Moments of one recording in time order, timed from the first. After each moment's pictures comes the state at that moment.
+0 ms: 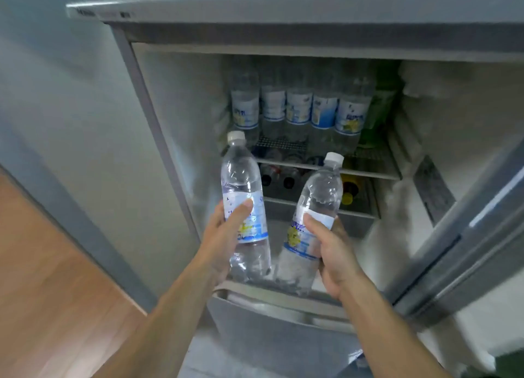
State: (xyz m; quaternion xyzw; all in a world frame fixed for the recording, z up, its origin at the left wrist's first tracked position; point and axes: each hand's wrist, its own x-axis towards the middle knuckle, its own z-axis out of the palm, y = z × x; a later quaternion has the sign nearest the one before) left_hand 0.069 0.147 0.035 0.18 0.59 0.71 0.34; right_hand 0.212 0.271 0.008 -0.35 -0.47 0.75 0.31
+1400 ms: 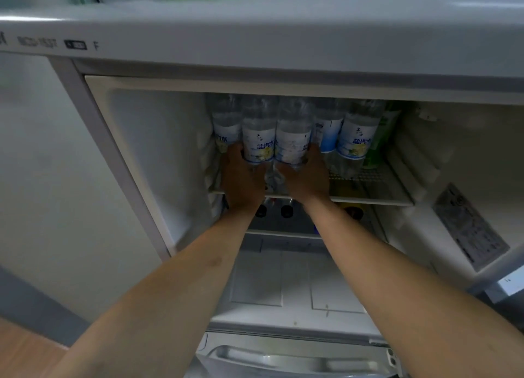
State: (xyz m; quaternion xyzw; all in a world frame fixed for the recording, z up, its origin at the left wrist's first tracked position) left_hand -0.059 0.339 0.055 0.34 0.72 0.60 -0.04; right_hand 0.041 0.408 0.064 -0.43 -0.70 0.38 0.42
